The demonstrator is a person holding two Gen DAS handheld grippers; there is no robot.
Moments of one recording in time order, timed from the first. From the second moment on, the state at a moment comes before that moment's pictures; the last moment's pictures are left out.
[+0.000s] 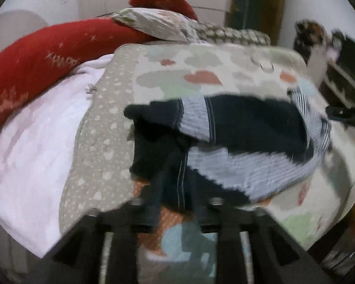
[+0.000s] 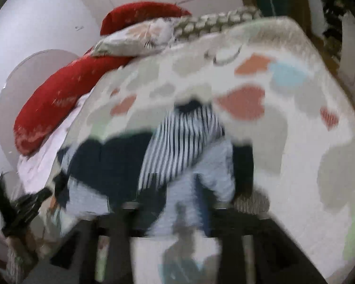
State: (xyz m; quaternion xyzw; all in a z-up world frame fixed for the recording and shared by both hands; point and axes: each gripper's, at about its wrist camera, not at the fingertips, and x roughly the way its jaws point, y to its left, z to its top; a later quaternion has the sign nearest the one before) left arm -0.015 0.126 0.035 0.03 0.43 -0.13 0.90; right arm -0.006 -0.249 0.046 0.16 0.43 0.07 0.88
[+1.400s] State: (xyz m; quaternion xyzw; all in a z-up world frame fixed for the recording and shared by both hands) left arm 0.068 0.163 0.028 -0.27 0.51 -0.09 0.81; right arm -0.052 -0.321 -0.010 0.30 0.42 0.01 0.86
